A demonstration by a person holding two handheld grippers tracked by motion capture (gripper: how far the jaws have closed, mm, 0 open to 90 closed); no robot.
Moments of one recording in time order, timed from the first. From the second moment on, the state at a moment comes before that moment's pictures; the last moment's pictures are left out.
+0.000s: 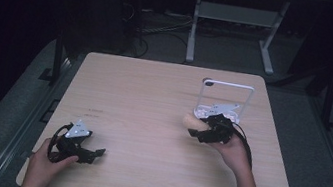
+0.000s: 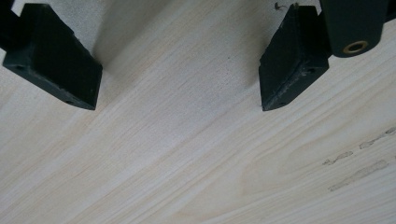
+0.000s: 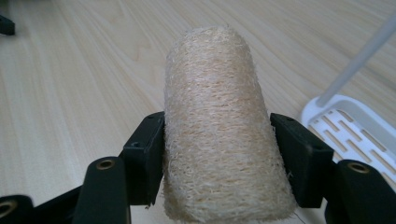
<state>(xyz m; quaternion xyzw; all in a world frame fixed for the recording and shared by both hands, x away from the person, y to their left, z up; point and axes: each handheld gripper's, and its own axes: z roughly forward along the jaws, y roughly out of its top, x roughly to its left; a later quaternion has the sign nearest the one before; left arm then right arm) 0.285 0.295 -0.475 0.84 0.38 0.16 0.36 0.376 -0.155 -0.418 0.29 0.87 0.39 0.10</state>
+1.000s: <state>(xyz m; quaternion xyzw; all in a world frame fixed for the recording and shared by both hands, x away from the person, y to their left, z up) 0.286 0.295 -0.475 0.84 0.37 0.16 0.36 0.397 -0.189 -0.428 0.38 0.84 0.35 0.16</state>
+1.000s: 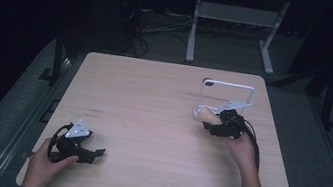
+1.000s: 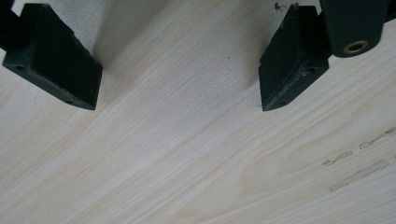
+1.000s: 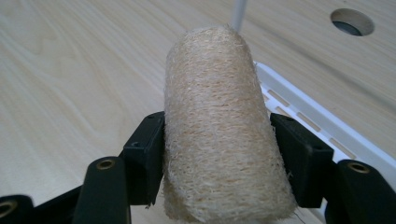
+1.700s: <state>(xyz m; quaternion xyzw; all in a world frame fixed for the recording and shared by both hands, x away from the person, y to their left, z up) 0.286 0.295 -0.475 0.84 0.37 0.16 0.36 0.424 -0.195 -0.447 0.43 0.82 0.34 0.18</state>
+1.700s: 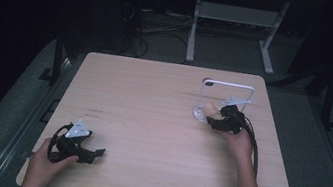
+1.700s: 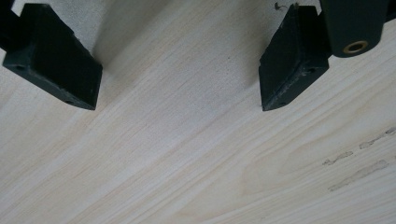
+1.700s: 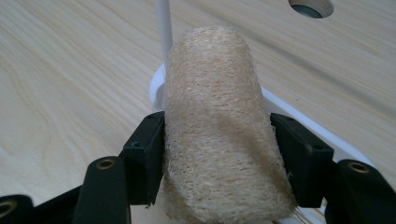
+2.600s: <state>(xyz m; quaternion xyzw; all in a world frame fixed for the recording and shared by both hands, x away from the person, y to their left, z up) 0.286 0.295 -0.475 0.84 0.37 0.16 0.36 0.431 -0.197 -0.451 0.44 0.81 0.32 0.19</state>
